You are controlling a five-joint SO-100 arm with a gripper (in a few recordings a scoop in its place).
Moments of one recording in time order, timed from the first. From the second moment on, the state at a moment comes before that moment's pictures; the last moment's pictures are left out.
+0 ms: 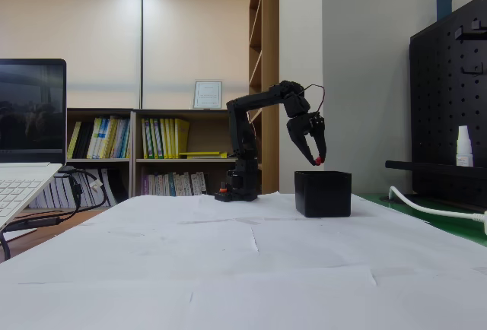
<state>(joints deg) -40.4 73.7 83.1 72.5 -42.2</state>
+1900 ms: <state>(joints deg) 6.2 30.4 29.4 53.3 -82.7</state>
